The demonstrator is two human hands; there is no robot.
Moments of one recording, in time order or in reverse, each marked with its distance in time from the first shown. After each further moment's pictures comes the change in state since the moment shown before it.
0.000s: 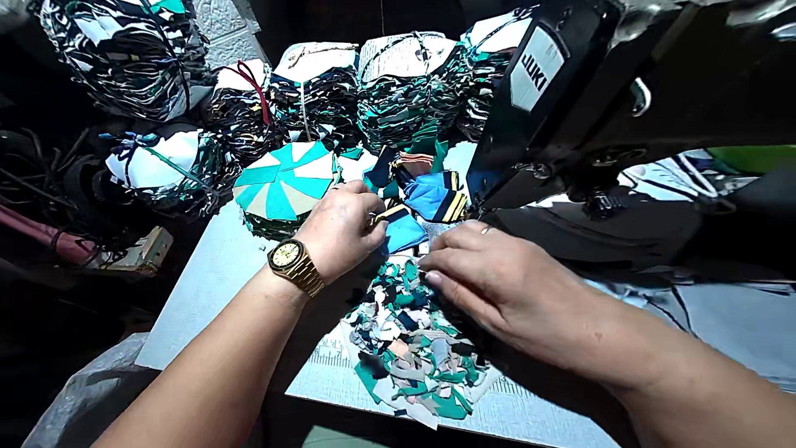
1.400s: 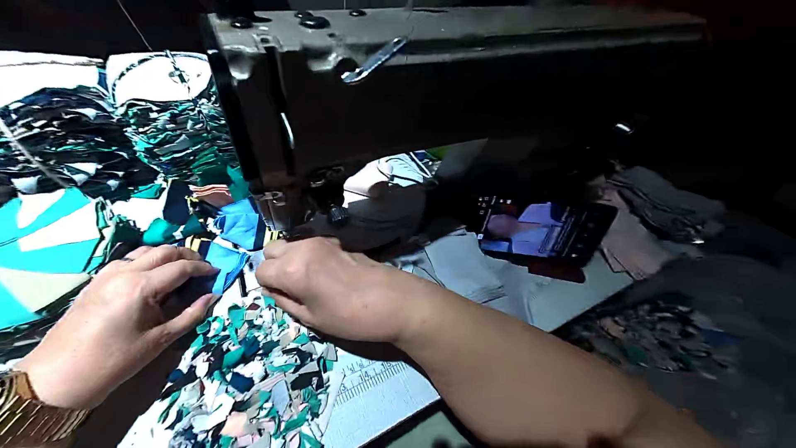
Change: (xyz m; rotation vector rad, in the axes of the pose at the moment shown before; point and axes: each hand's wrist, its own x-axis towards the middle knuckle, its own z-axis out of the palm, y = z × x) left_hand 0.003 -0.034 0.032 -0.009 0.037 0.341; right_hand 0.001 0.003 -0.023 0.023 -0.132 0.207
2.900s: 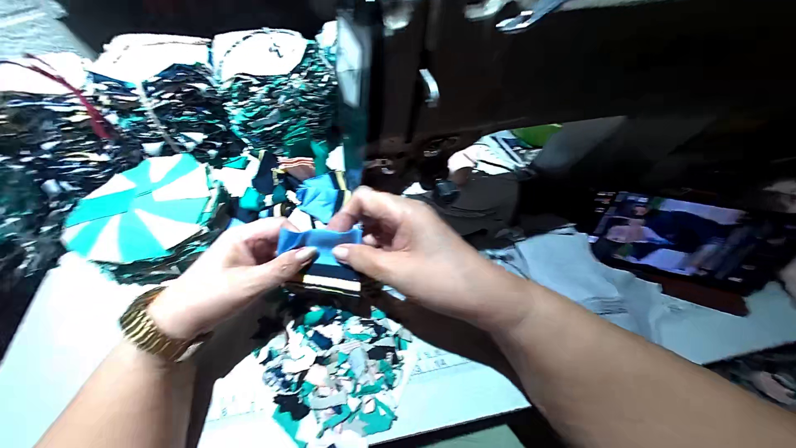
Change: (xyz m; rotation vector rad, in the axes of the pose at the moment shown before) left_hand 0.001 0.043 -0.017 -0.983 -0.026 -0.301; right_hand 0.012 -0.009 0.008 0.701 0.256 0.208
